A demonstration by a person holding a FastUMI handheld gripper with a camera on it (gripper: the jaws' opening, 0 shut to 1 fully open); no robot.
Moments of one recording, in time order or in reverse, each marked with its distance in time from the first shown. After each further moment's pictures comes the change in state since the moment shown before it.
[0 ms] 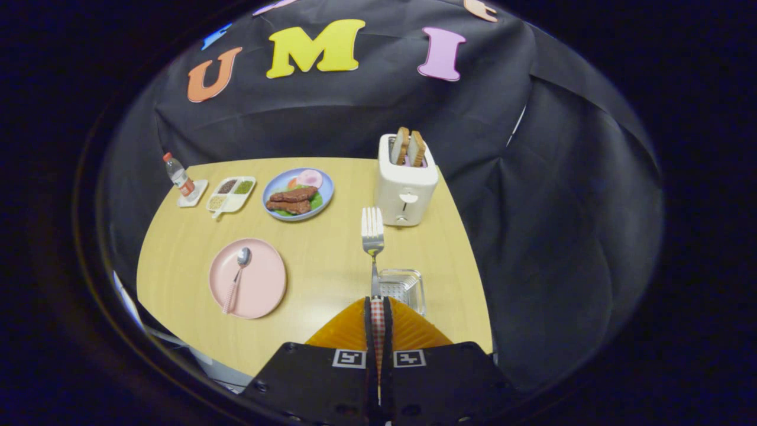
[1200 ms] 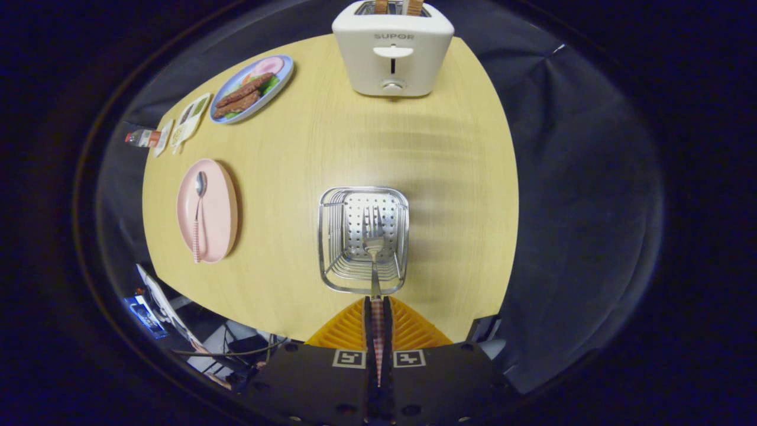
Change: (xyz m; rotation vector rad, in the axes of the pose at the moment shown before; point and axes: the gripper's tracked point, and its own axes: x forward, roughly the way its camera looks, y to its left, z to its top) arm 0.092 -0.035 -0.063 -0.031 0.757 0.137
